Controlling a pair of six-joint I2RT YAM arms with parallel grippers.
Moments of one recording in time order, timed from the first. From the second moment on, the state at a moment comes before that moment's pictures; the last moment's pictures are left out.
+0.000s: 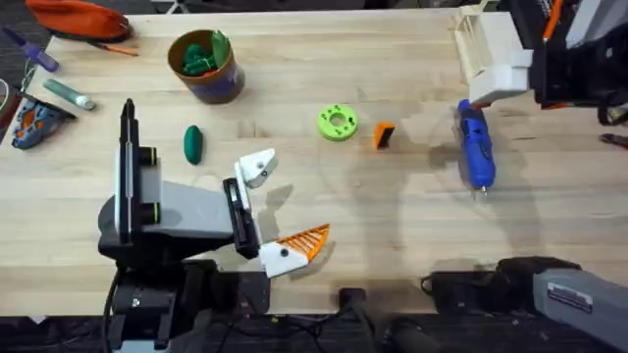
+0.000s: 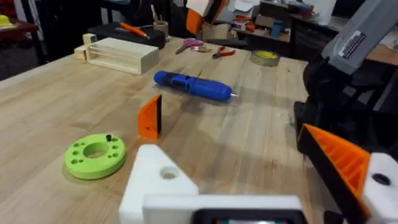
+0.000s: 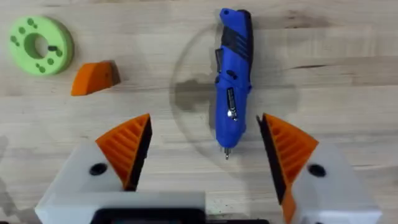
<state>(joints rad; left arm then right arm) 0.02 0.01 0.01 -0.15 1.27 0.04 0.00 1.23 1.27 -1.23 0.01 0.08</state>
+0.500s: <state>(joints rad) 0.02 0.01 0.01 -0.15 1.27 0.04 0.17 1.38 1.28 -1.25 0.02 0.29</state>
